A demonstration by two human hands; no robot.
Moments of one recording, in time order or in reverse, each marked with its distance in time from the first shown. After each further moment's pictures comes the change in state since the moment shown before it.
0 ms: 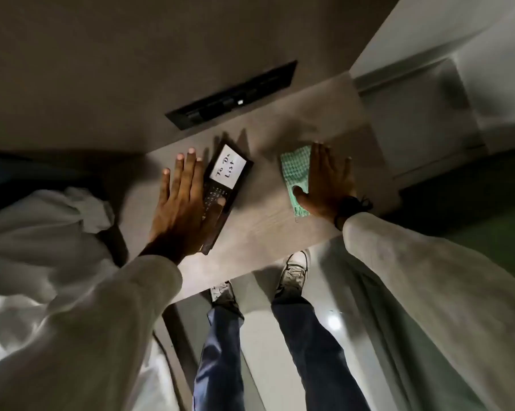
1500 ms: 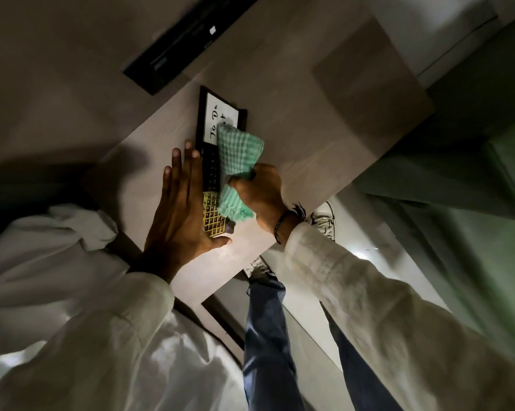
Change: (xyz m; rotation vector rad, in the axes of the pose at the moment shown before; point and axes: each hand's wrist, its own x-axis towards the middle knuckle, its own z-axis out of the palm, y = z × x) left_hand -0.018 -0.063 0.032 0.053 -0.094 0.372; right_hand -0.042 -0.189 0.068 1.501 0.066 0.649
